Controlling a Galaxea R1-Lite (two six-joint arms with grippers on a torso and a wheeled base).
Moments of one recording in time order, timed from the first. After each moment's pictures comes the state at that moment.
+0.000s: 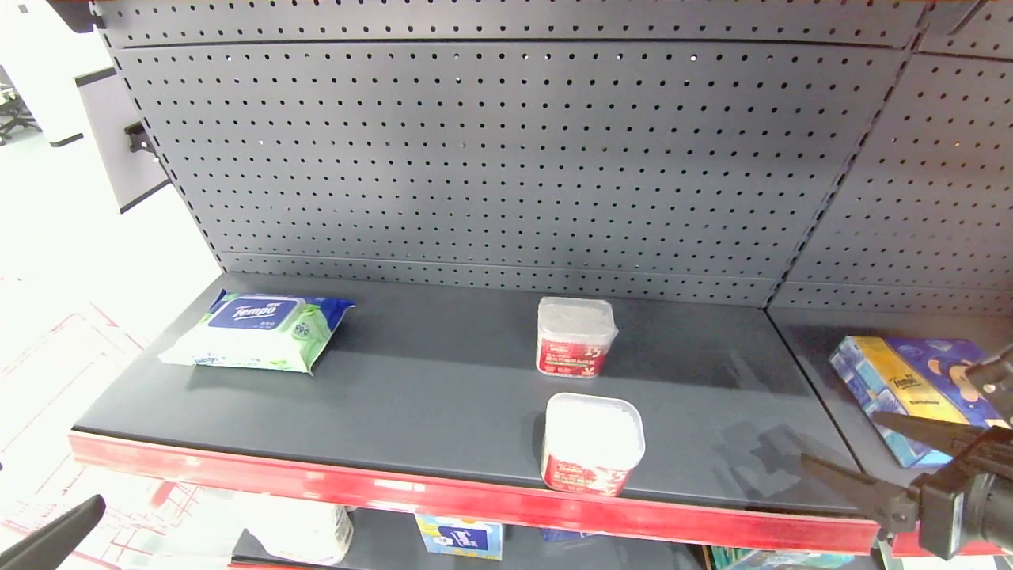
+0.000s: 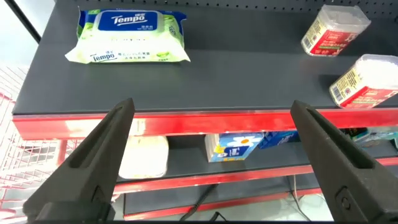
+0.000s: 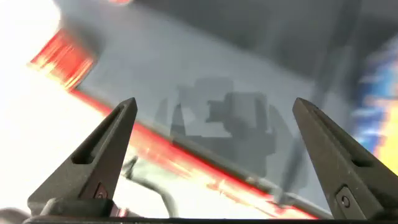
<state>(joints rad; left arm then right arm) -0.31 0.56 -0.45 0.10 0.07 -0.11 0.19 1.07 -0.30 -0.33 0.17 -0.12</state>
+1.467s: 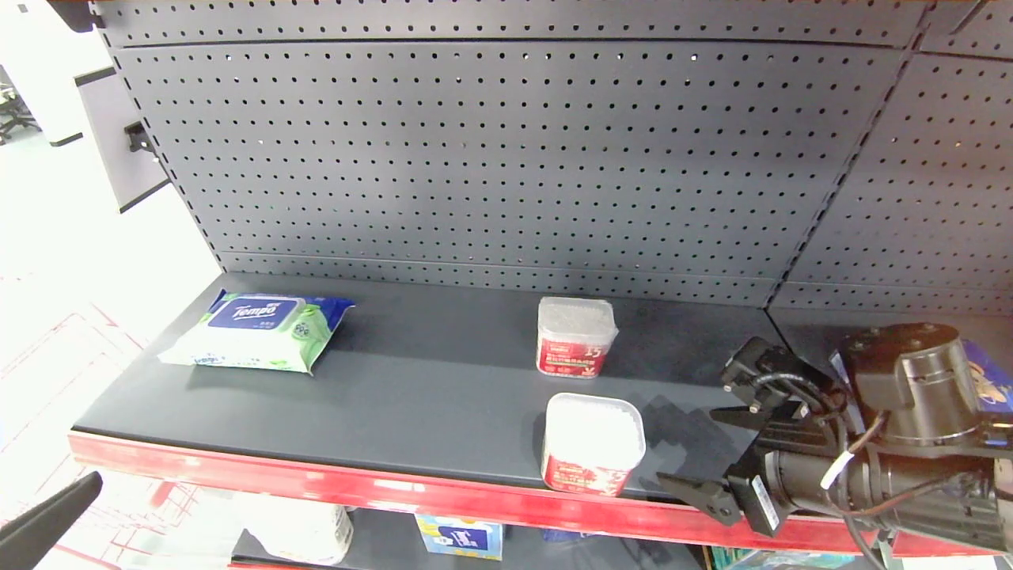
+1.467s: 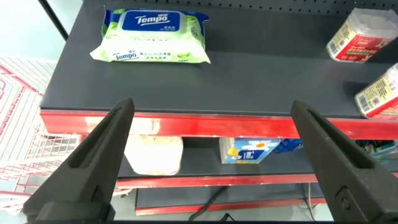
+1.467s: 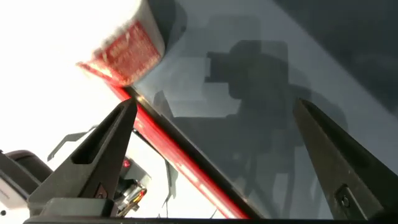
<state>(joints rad) -0.31 0.60 -0.46 0.10 0.16 -0.11 0.54 1.51 -0.50 -0.34 0.04 -0.16</state>
